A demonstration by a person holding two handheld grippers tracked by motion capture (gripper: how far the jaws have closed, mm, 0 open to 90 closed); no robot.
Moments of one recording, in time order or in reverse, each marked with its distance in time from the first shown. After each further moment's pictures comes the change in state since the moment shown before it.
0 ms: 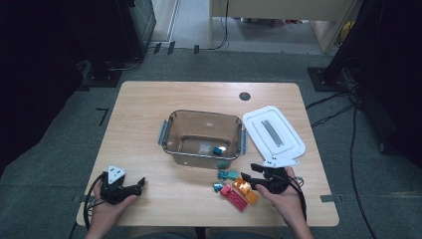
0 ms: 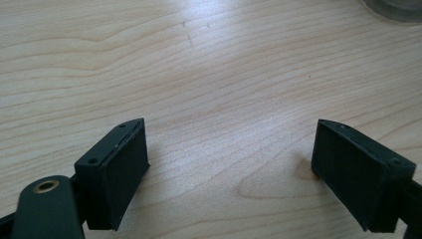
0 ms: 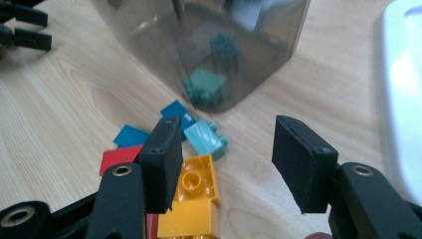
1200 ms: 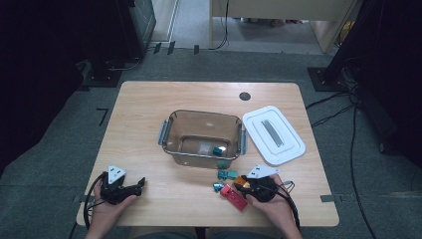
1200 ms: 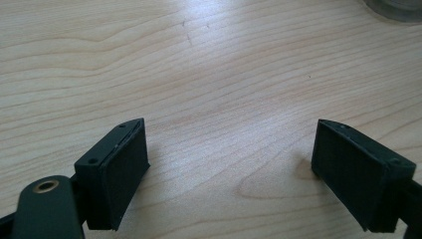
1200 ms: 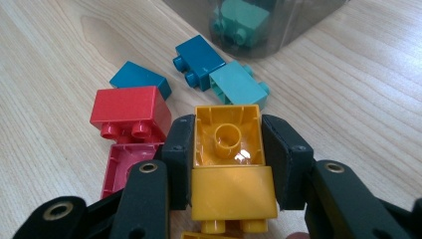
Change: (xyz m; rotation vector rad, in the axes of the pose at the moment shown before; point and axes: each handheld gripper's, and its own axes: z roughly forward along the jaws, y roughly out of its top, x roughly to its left) left arm 0.000 0.000 0.000 0.000 -0.001 0.001; right arm 0.021 -0.022 0.030 0.126 -0.022 -0.105
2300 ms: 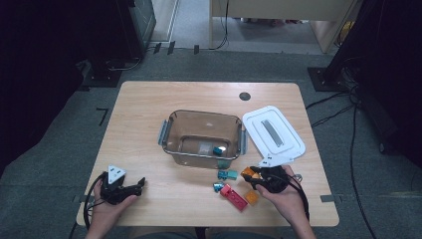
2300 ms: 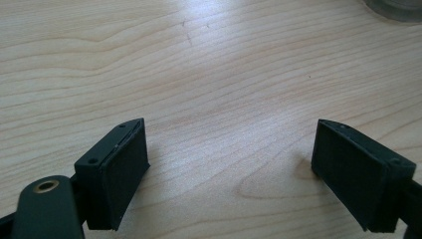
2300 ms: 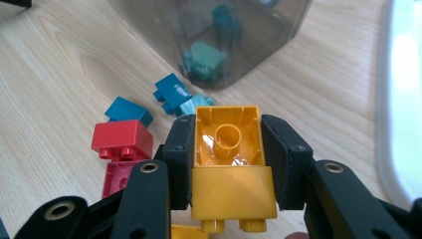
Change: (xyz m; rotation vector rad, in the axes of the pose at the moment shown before) left arm 0.000 0.000 0.000 0.000 0.000 0.000; right arm -0.020 0.025 -0.036 -0.014 -0.016 0.040
